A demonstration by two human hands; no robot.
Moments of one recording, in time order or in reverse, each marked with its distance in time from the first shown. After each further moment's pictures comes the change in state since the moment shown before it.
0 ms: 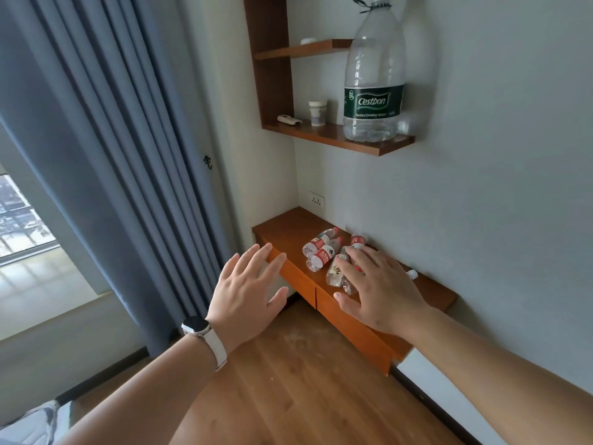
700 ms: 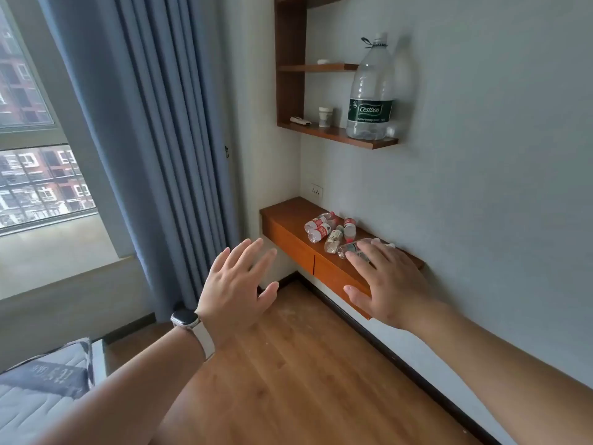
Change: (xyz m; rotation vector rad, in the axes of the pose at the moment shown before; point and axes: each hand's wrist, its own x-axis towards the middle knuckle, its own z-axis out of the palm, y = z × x) left_hand -0.235 0.005 -0.119 -0.003 0.072 0.002; right_hand -0.200 -0.155 -0.092 -0.153 0.109 -0.010
